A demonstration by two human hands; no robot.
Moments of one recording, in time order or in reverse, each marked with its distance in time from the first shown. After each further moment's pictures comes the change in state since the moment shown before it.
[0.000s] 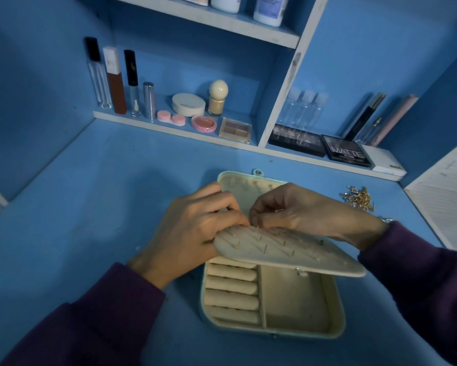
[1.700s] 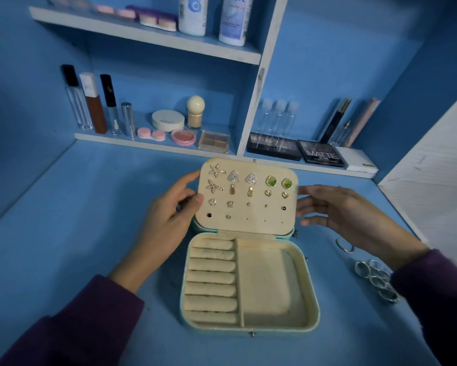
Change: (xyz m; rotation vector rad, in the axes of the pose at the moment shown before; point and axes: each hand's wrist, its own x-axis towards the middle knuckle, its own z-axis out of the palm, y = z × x) left_hand 0.010 -0.008 0.011 -0.573 0.114 -0.730; right_hand -0.052 0.069 -0.034 0.763 0.464 0.073
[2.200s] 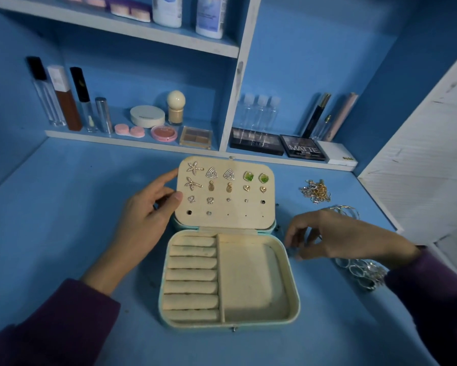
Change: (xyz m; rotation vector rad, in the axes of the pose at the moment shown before) left_hand 0.002 0.000 0.001 0.037 0.016 -0.010; right_hand -0.023 0.008 -0.018 -0.989 -0.348 -0.121
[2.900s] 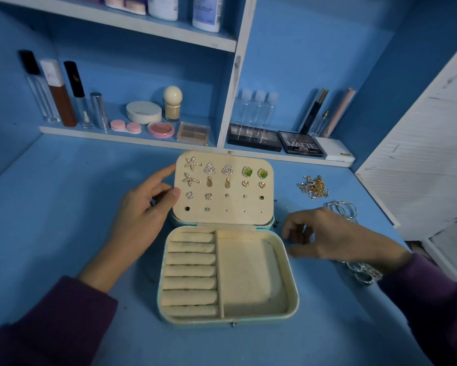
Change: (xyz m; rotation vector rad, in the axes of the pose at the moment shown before) left_hand -0.001 0.001 -0.001 -0.009 -0.010 0.020; right_hand 0.000 0.003 0.014 -0.055 0.137 -0.048
